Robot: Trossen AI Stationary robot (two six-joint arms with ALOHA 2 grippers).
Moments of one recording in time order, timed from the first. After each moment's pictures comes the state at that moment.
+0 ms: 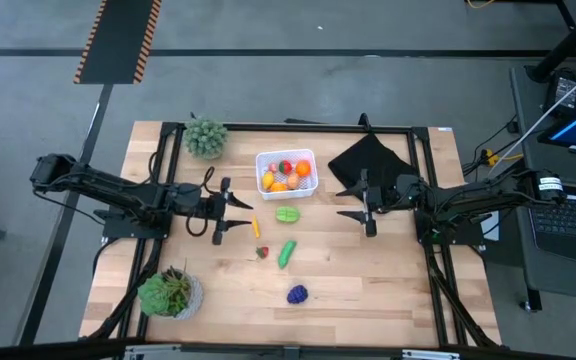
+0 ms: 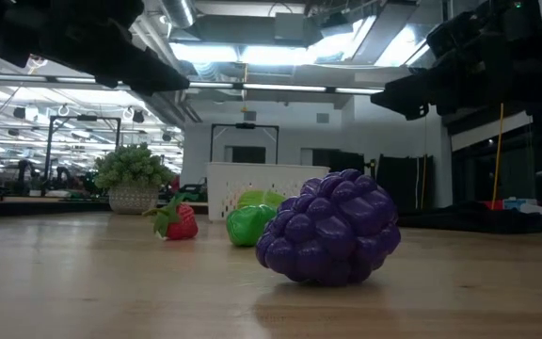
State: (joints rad) left arm -0.10 0.93 0.33 0.33 -0.10 0.10; right arm -0.11 1.03 0.18 0.75 -0.15 -0.11
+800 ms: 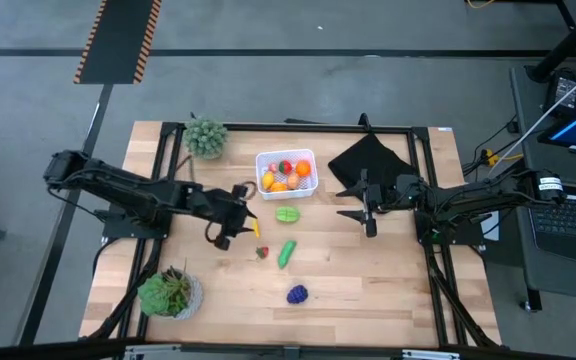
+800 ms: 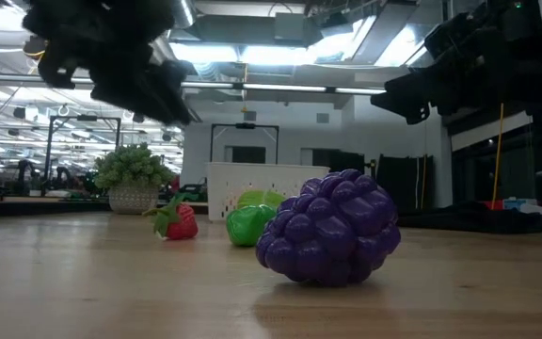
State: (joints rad) left arm -0.11 1.16 0.61 -0.15 -0.07 0.28; right arm -0.11 1.03 0.18 0.75 -0.15 -0.03
